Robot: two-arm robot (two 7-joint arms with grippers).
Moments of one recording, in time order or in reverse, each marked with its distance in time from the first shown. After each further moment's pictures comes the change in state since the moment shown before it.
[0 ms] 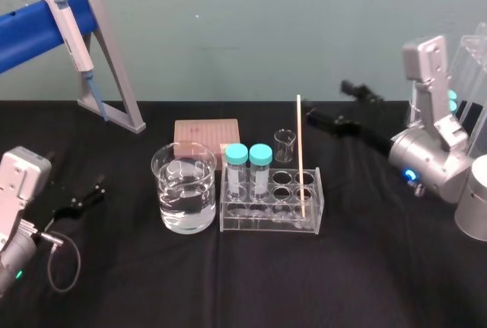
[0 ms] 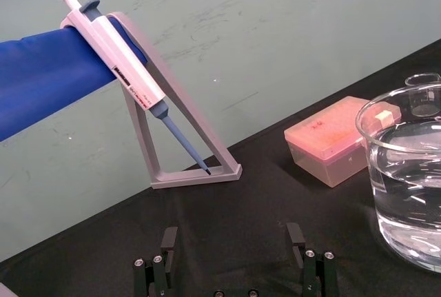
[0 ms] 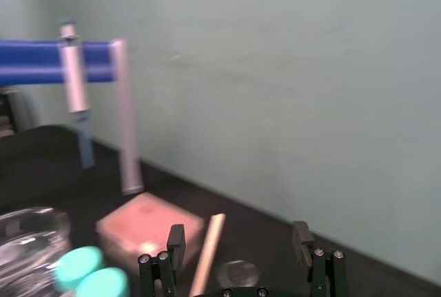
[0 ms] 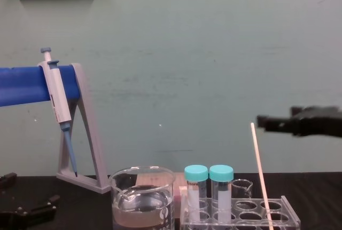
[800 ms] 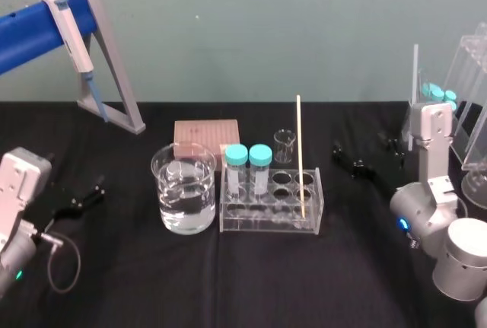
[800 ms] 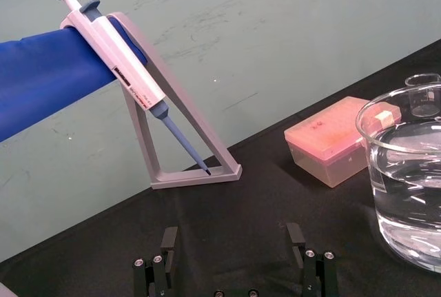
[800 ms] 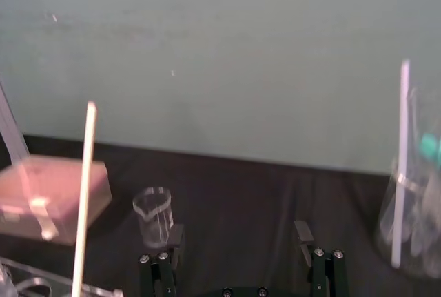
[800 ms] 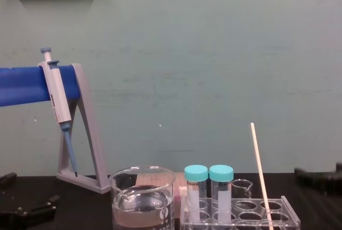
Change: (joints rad) left arm 0.000 0.000 0.000 0.000 0.000 0.000 0.000; right arm -0.129 -0.130 0.101 0.110 -0.098 -0.083 -0.245
